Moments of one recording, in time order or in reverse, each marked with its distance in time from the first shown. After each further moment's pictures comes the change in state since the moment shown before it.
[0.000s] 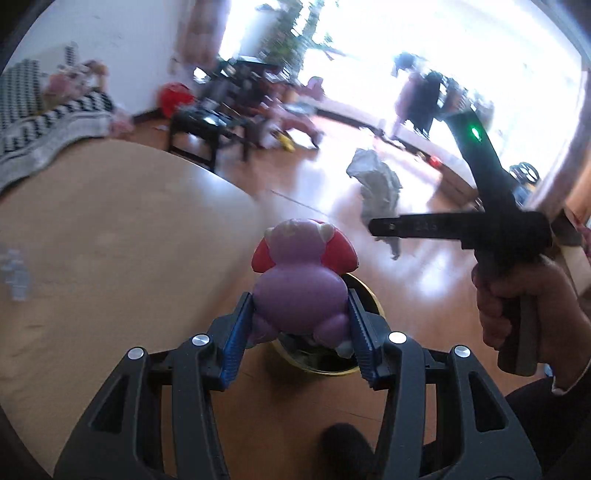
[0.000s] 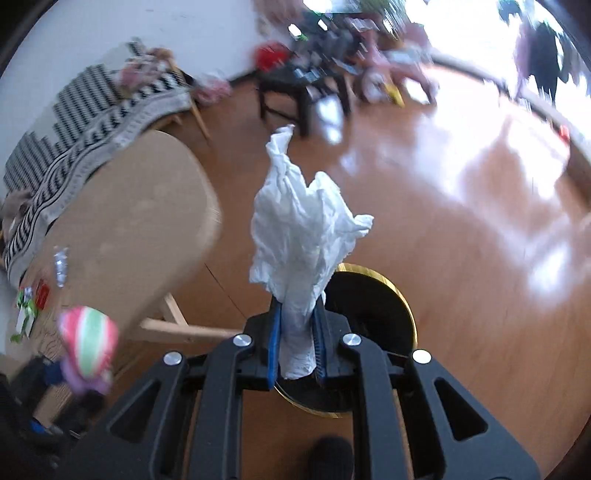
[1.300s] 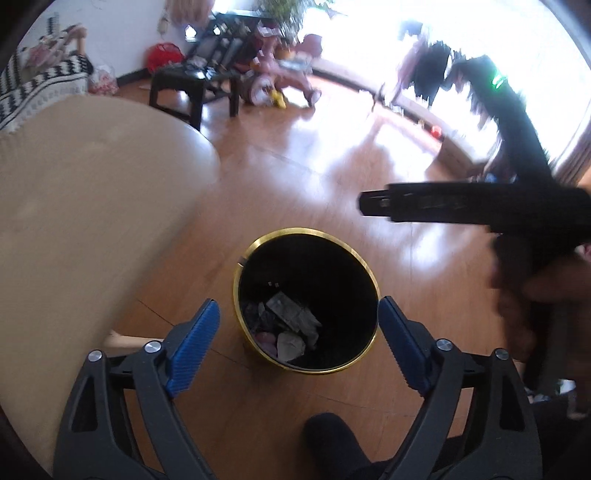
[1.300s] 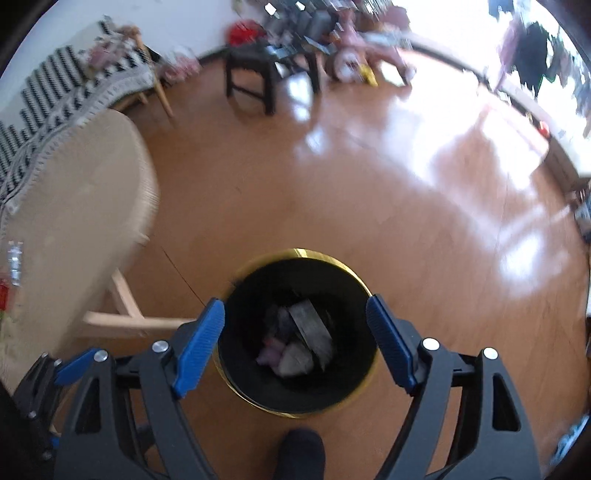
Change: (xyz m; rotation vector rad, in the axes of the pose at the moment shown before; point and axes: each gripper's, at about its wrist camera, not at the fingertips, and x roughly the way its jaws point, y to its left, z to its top) left arm 0.040 0.007 0.009 -0.054 0.111 -0.015; right arm 0.017 0.018 0.015 -0.049 -0.004 -0.124
